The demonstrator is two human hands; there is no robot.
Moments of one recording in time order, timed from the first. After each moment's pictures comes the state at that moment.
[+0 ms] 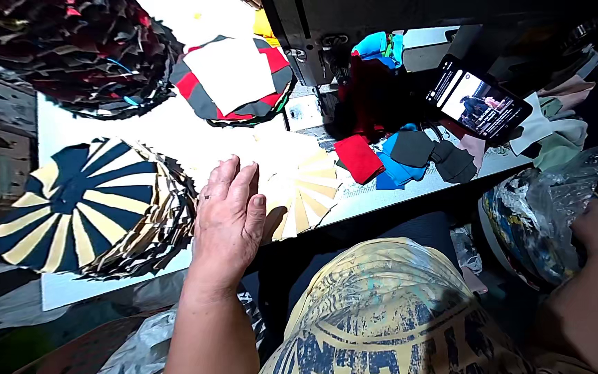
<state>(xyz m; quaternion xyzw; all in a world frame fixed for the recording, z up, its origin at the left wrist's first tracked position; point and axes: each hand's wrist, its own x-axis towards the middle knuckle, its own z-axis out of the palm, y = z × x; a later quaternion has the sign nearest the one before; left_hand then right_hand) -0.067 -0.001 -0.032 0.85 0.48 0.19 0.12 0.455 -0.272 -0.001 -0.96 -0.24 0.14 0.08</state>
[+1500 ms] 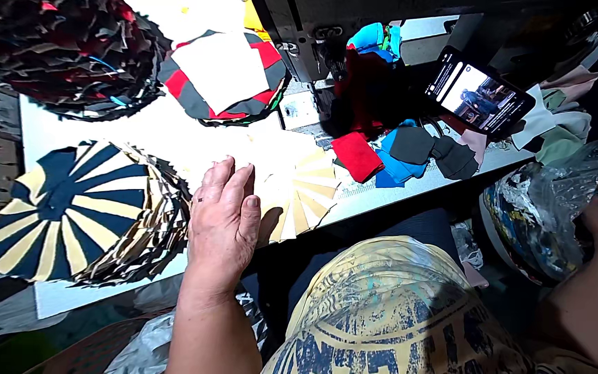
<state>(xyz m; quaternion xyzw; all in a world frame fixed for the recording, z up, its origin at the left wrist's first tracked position) -0.070 0.000 -0.033 0.85 0.47 0.20 0.12 0.468 -0.278 -0.009 -0.96 -0.23 0.08 0.16</state>
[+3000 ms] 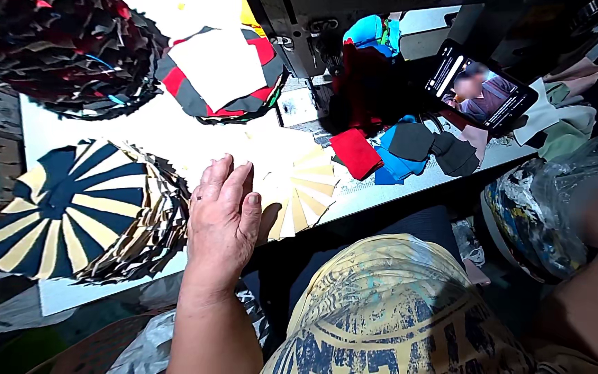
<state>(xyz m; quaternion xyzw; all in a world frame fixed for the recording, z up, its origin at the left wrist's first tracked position) -0.070 -0.001 -0.032 0.85 0.48 0.19 0.12 0.465 -0.277 -0.006 -0.96 -0.22 0.16 0.02</state>
